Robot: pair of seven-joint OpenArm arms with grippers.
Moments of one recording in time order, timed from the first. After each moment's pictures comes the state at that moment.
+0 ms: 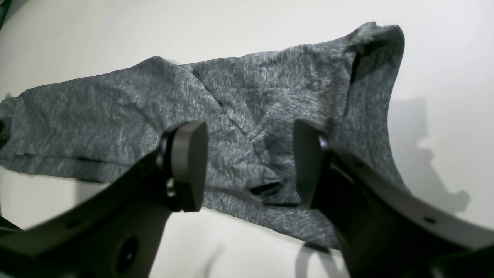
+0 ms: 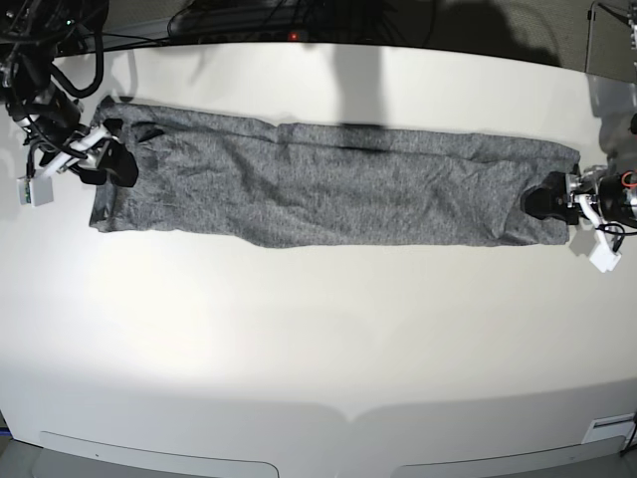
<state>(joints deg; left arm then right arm) -13.0 -34.2 0.4 46.1 -59.5 -41.2 63.5 -18.0 12.2 41.8 107.2 48.8 34.6 -64.9</state>
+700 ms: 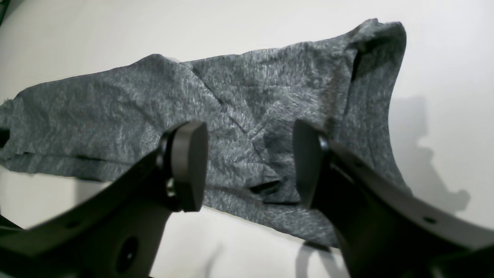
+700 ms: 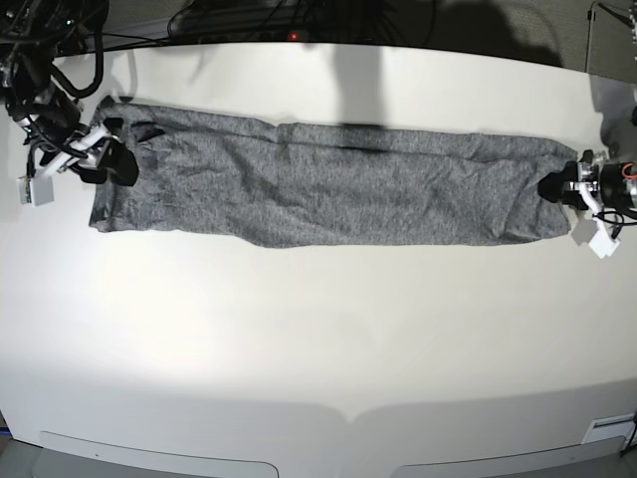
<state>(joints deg) -12.1 -34.7 0.6 45.7 -60.3 -40.1 66.2 -18.0 12.2 41.8 107.2 48.8 34.6 -65.4</state>
